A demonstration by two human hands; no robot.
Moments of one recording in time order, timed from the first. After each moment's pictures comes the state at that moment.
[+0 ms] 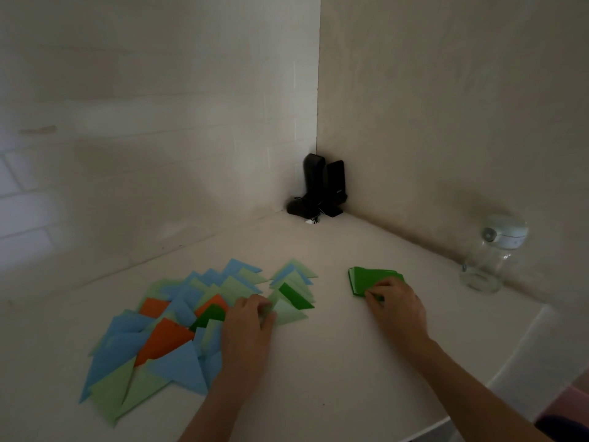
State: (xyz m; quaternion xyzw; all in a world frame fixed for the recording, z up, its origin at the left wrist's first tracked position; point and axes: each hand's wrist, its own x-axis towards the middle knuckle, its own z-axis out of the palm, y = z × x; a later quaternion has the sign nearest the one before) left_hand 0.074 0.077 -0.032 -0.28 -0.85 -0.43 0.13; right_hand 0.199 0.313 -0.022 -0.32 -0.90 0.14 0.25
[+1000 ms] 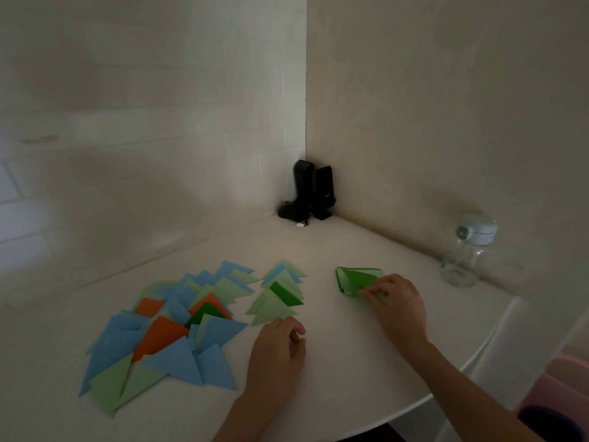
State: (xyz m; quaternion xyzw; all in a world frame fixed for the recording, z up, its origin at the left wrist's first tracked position) left_hand 0.140 0.090 -0.038 -0.39 -0.82 -0.41 0.05; right_hand 0.230 0.308 -0.015 -0.29 -0.85 0.17 0.40
